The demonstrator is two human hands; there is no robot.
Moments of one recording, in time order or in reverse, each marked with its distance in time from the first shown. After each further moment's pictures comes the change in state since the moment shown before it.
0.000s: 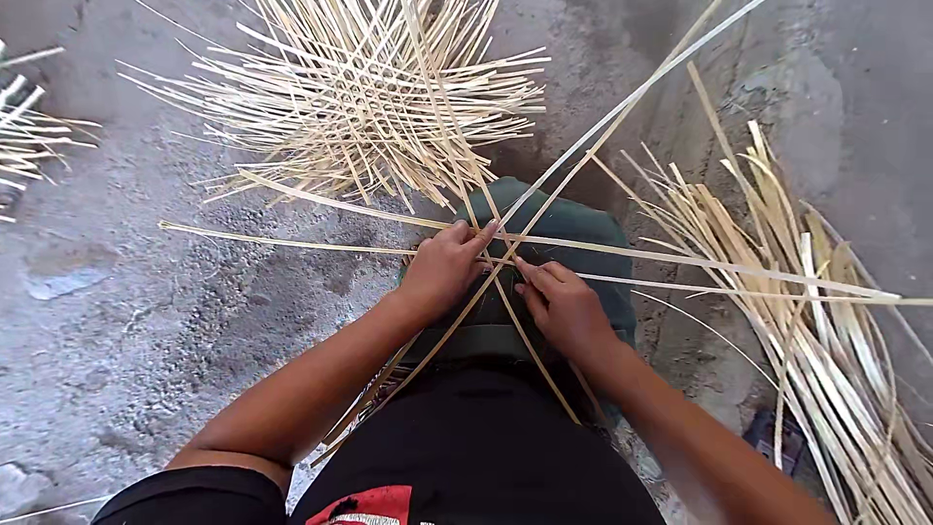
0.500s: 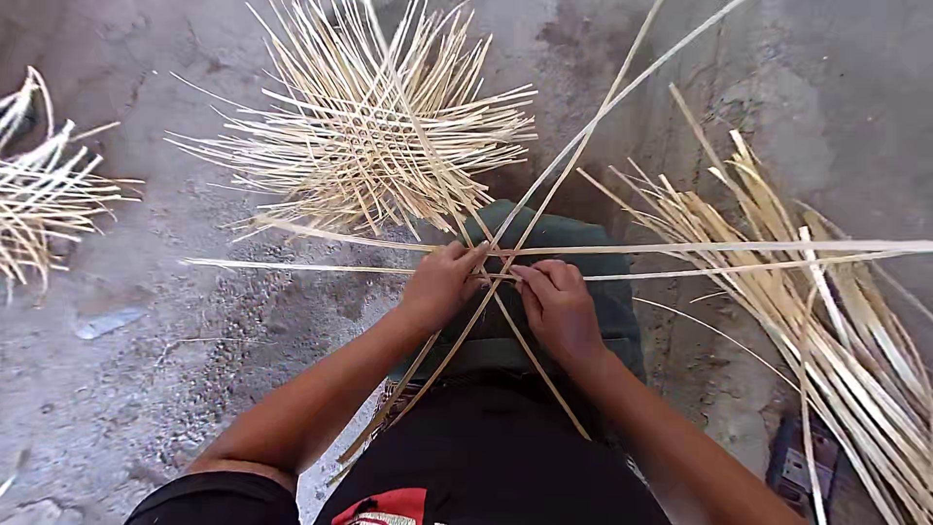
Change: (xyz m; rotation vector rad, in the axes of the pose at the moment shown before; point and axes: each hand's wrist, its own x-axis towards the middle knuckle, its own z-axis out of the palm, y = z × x) left_hand 0.001 -0.002 -0.006 0.017 0.000 0.008; right_hand 0.006 -0.003 0.015 -0.020 0.237 -0.006
